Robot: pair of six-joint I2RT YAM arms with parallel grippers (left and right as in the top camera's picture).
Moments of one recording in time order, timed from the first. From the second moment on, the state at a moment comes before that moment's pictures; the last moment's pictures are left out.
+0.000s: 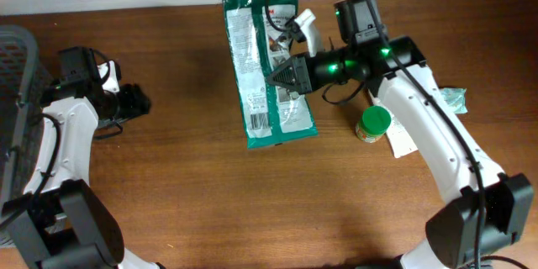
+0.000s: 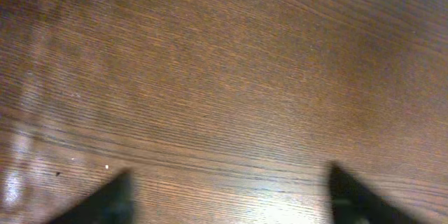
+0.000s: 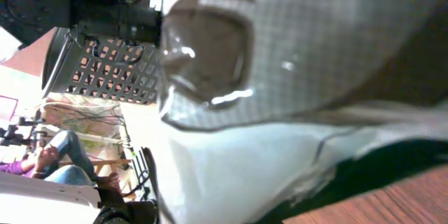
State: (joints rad) left arm 0.24 1.77 1.36 -0.80 0.15 -0.08; right arm 0.29 1.73 1.62 -0.79 -0.89 0.08
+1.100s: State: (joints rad) left arm 0.24 1.77 1.36 -0.80 0.12 -0.07; right arm 0.61 2.40 2.00 0.35 0.45 -1.10
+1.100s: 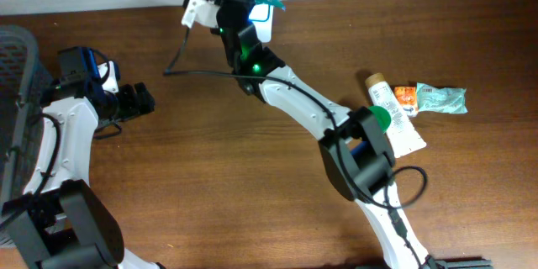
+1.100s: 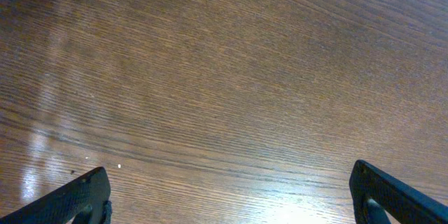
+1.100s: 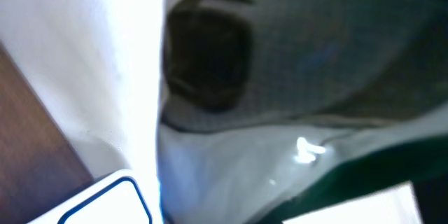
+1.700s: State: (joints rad) left arm 0.24 1.77 1.36 -0.80 0.12 -0.07; right arm 0.51 2.51 2.00 0.46 0.29 -1.27
